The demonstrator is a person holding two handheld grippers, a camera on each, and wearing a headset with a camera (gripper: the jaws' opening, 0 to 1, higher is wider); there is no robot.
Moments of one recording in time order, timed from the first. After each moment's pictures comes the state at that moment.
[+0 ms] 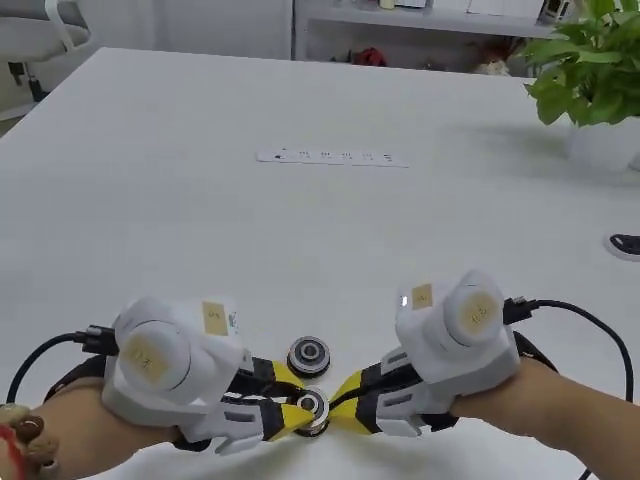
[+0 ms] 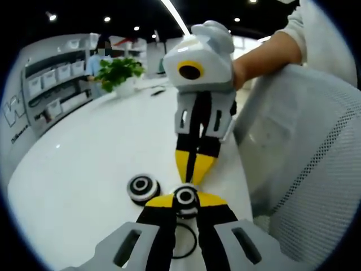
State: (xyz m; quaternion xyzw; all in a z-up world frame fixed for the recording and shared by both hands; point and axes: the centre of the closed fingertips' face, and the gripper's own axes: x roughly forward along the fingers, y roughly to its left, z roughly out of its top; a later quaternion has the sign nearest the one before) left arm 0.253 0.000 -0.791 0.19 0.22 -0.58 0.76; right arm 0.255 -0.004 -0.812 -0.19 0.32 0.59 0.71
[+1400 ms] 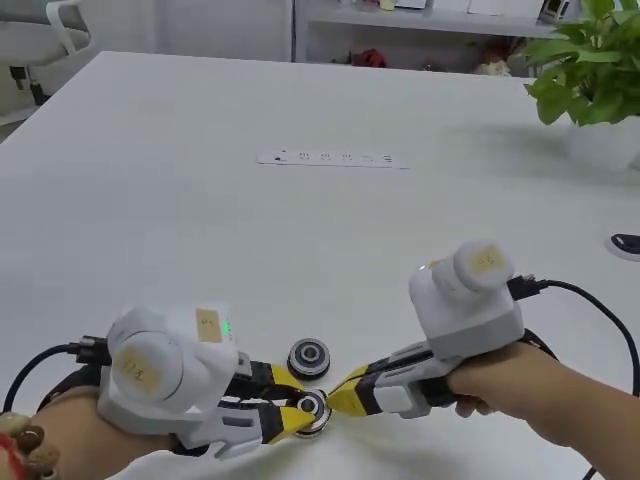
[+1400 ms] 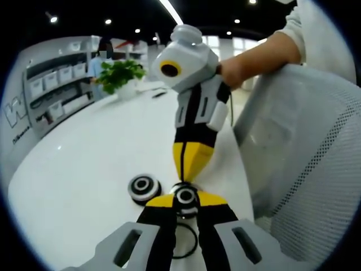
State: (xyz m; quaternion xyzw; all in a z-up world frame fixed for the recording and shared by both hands) left arm 0.254 0.001 -0.792 0.19 0.20 -0.58 0.77; right arm 0.262 -0.004 -0.797 -0.02 0.41 0.53 0.74
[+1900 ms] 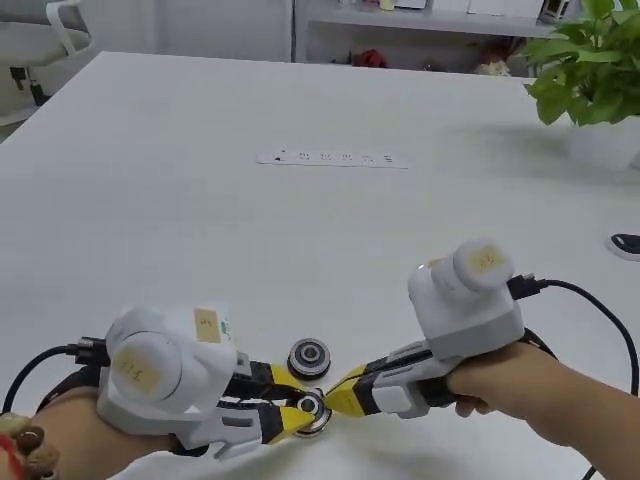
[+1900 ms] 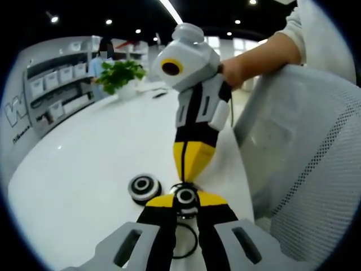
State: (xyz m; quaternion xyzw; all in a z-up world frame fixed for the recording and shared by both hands) left arm 0.254 0.001 -0.792 0.19 0.20 -0.58 0.77; right arm 0.262 -0.001 -0.795 -0.02 0.41 0.54 0.74
